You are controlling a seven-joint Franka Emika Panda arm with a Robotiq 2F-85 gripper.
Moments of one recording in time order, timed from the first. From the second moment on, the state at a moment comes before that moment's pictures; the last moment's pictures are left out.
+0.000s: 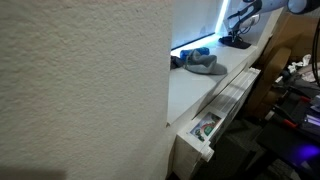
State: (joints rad) arm -0.23 1.17 -0.46 -1.10 0.24 2.68 1.64
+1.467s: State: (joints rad) arm -0.43 1.15 -0.20 -0.98 0.26 2.55 1.37
